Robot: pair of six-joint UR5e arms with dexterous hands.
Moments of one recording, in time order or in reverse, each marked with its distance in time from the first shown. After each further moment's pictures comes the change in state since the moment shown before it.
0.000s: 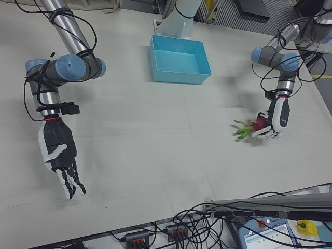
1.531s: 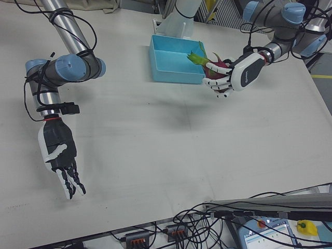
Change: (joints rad) left arm 0.082 -0.382 -0.220 0.085 0.401 -0.264; right arm 0.000 0.000 0.000 0.000 0.000 0.000
